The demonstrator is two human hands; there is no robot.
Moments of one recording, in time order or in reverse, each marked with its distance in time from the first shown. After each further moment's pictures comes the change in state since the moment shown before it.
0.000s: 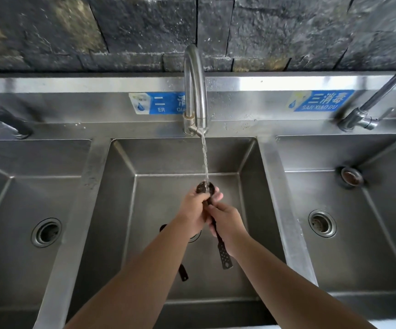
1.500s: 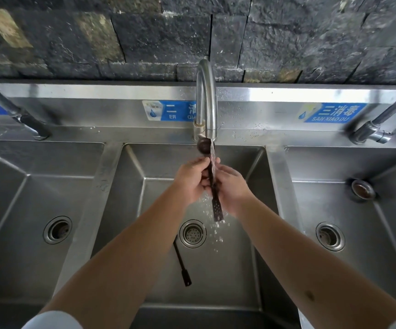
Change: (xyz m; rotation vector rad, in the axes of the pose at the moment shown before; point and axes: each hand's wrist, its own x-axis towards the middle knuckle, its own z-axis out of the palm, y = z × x) left_hand 0.011 0.095 0.030 0.087 0.068 0.113; right_hand 0.030 -0.096 0.021 0.363 -0.315 -0.119
